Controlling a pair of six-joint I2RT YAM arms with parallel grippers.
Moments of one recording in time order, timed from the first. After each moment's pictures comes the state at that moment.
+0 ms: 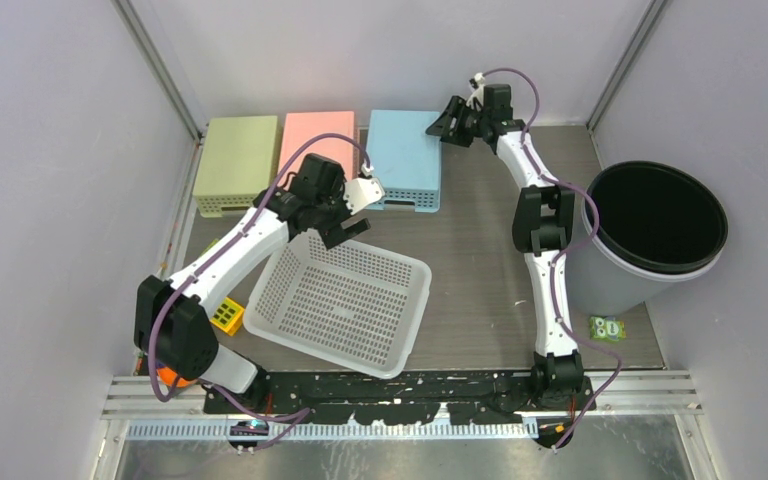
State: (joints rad) left arm -0.53 1.48 1.28 -0.64 0.00 0.68; right arm 0.13 2.63 2.43 -0.35 -0.58 0.50
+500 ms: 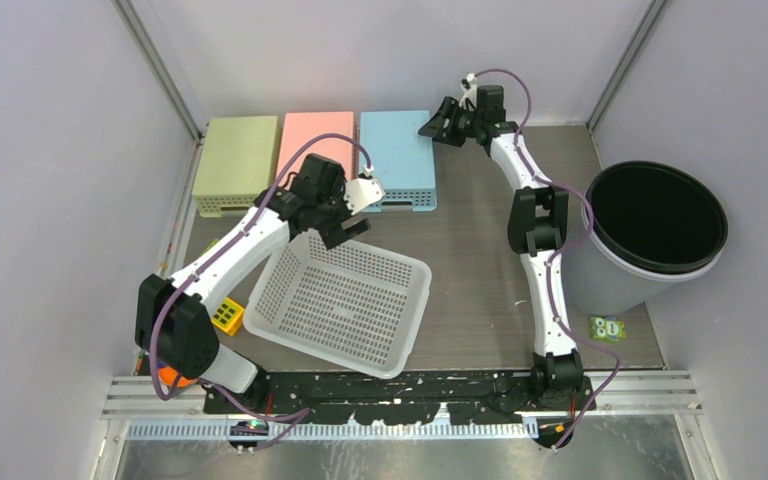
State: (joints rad) left arm -0.53 1.49 1.28 -0.64 0.00 0.68; right arm 0.15 2.66 2.46 -0.31 -0.61 0.51
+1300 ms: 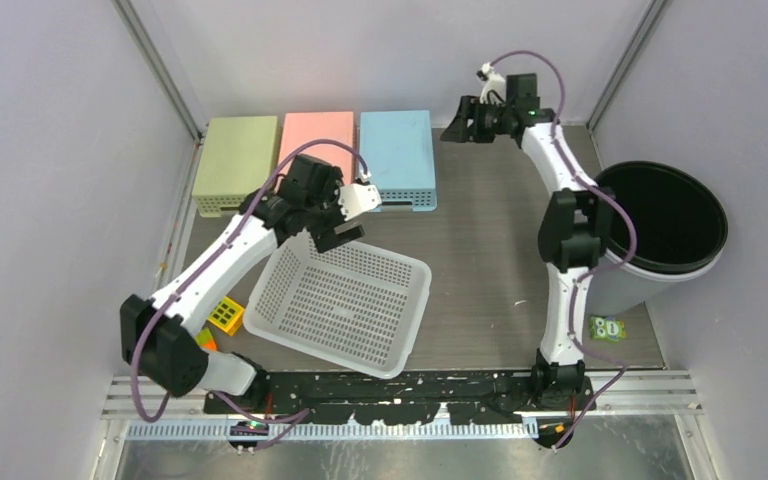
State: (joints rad) left arm -0.53 1.43 1.30 -0.73 0.05 0.74; right arm 0.10 2.31 2.14 -0.47 -0.64 0.19
